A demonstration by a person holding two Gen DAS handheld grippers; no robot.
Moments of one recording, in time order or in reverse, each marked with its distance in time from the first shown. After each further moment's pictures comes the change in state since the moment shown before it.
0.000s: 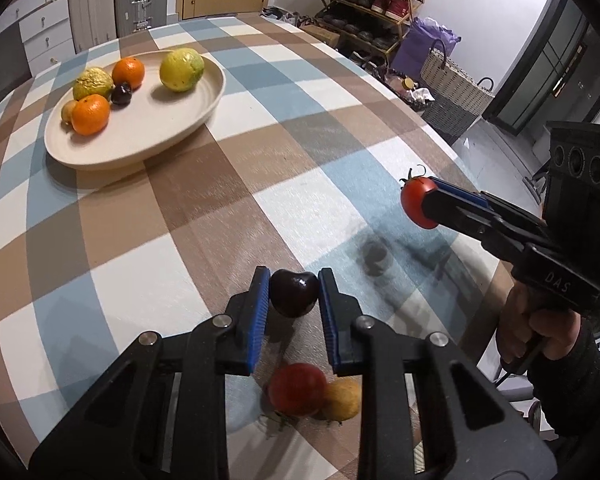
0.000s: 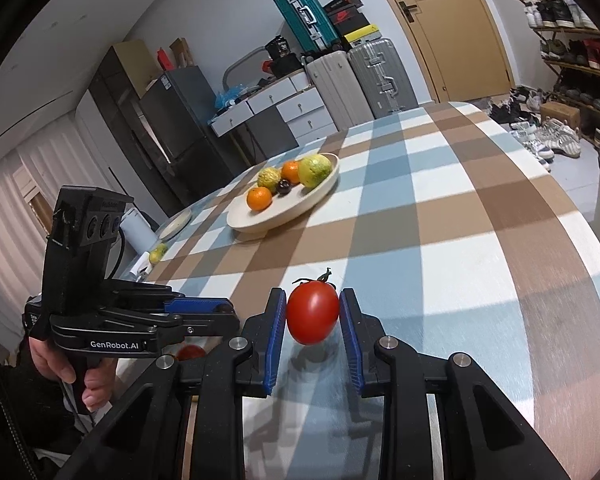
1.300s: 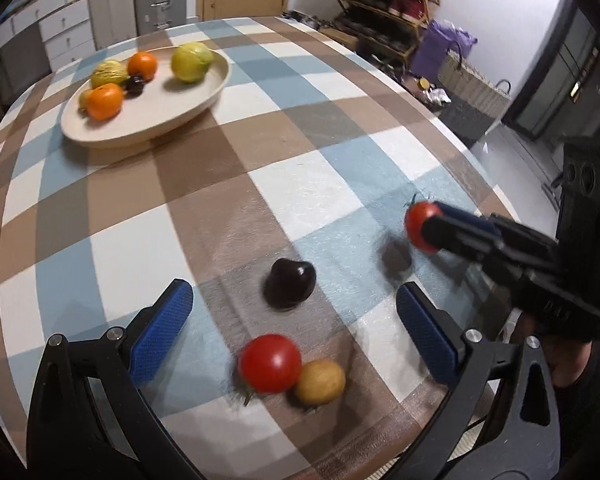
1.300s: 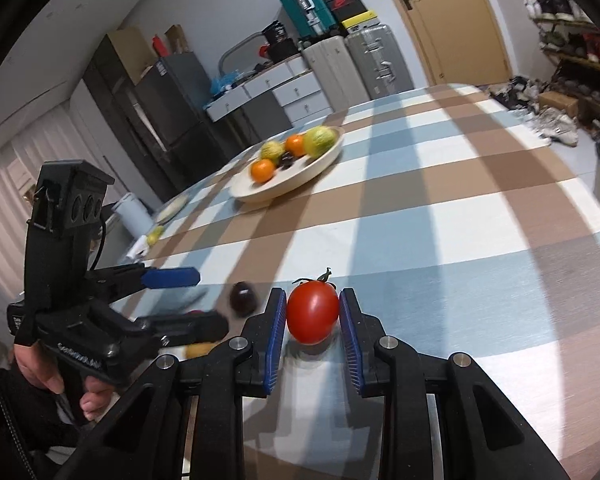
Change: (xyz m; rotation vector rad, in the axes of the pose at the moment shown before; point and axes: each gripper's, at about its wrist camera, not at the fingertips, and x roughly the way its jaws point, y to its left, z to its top) left arm 0.001 -0.025 -0.022 -0.011 -0.011 0.087; right arm -0.002 0.009 -0.025 0.014 0.048 -0.031
